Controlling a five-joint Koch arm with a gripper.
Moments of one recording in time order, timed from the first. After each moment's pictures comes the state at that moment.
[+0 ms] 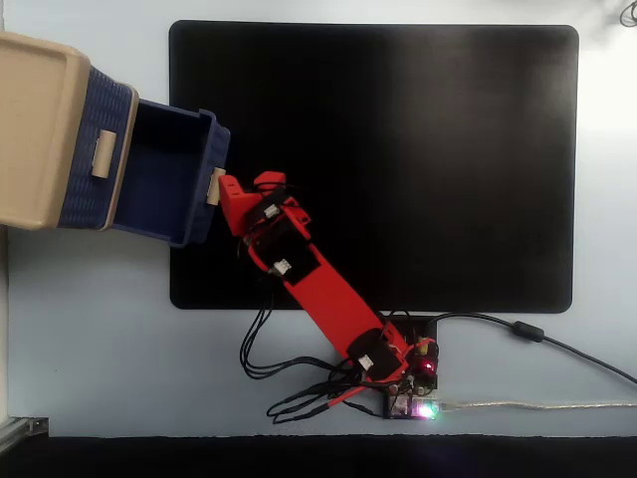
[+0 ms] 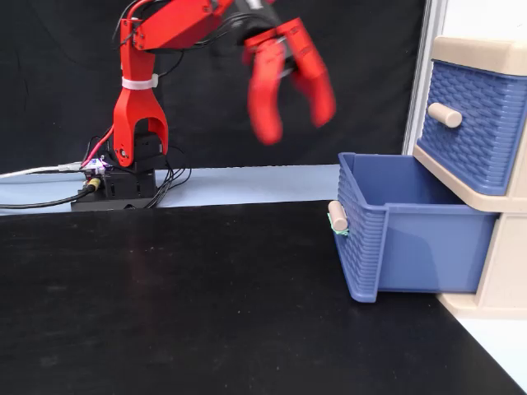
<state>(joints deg) 51.3 83.8 52.6 87.2 120.0</state>
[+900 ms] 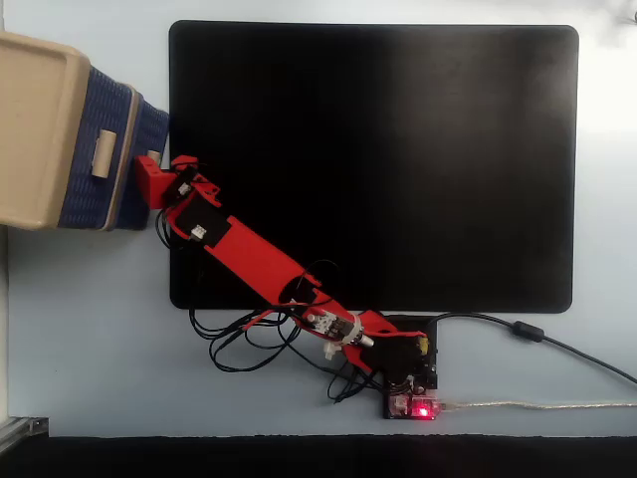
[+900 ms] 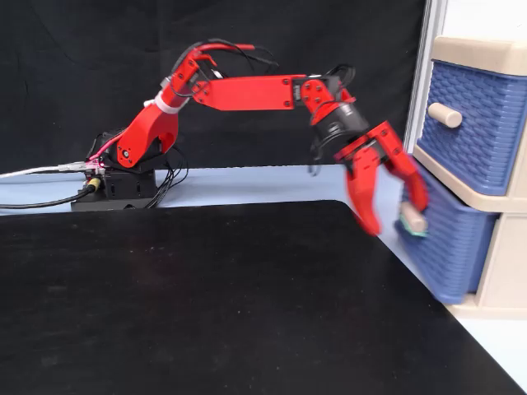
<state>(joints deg) 33.9 47.8 30.1 58.0 140.3</state>
